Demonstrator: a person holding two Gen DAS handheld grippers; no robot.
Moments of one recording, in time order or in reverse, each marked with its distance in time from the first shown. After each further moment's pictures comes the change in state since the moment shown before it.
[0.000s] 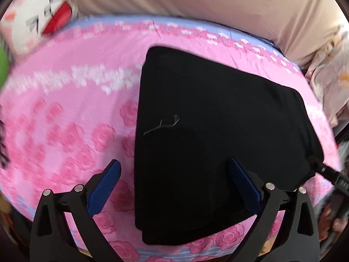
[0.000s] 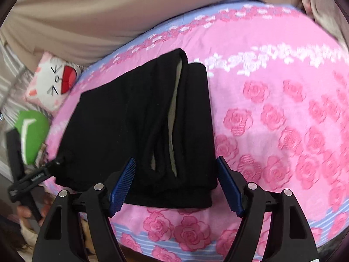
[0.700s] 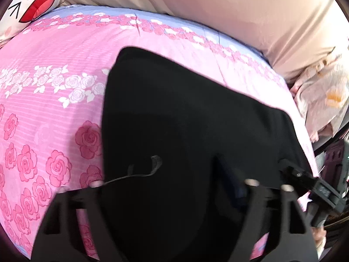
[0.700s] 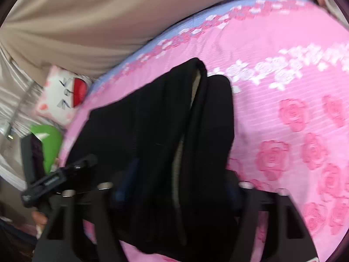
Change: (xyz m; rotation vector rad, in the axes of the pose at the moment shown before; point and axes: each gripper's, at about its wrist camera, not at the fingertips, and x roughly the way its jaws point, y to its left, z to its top) left arm 0.029 -0.008 0.037 -0.048 -0.015 -0.154; right arm 0.040 0.005 0.037 0.044 -0.033 0.145
